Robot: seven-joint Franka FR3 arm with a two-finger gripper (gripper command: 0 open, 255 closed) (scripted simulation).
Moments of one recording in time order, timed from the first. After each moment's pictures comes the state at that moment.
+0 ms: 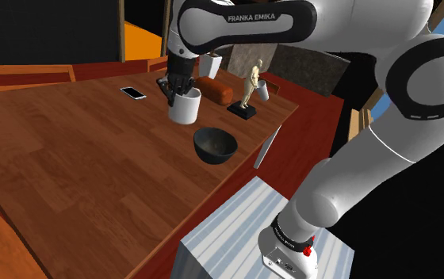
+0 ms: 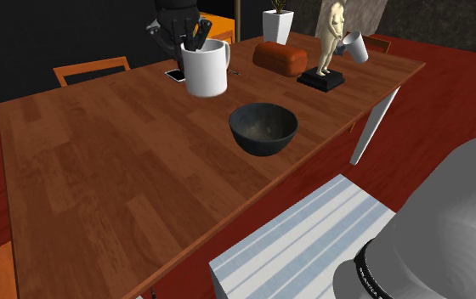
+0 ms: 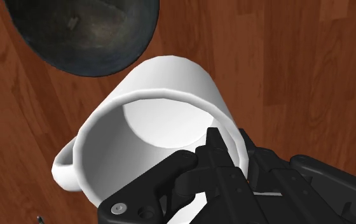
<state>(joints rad) 0.03 -0.20 0.23 -2.08 -0.01 1.98 0.32</state>
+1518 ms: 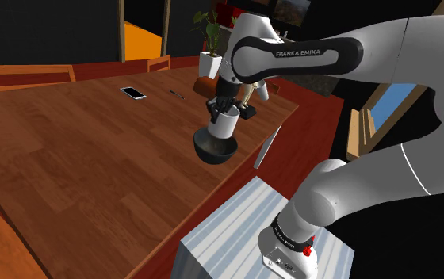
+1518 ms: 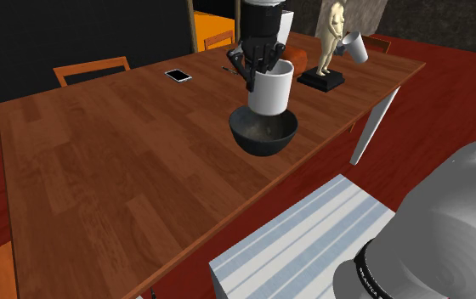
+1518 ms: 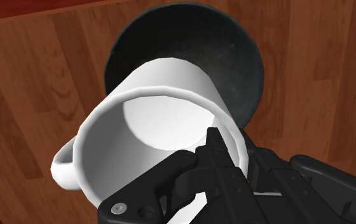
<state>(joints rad) -0.03 -0.54 0.06 -2.50 0.00 2.07 0.09</state>
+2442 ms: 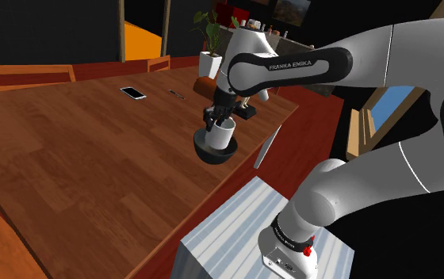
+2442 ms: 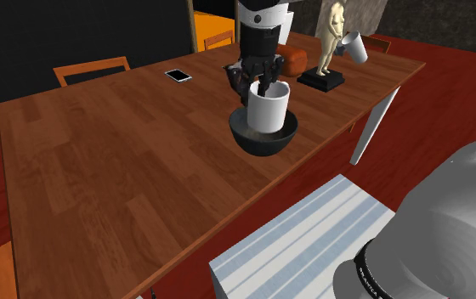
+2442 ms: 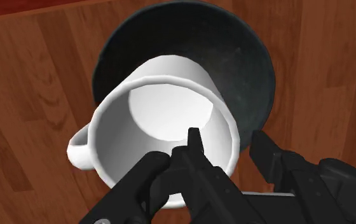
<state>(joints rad) -0.03 -0.52 0.07 -2.57 0.00 2.16 0.09</state>
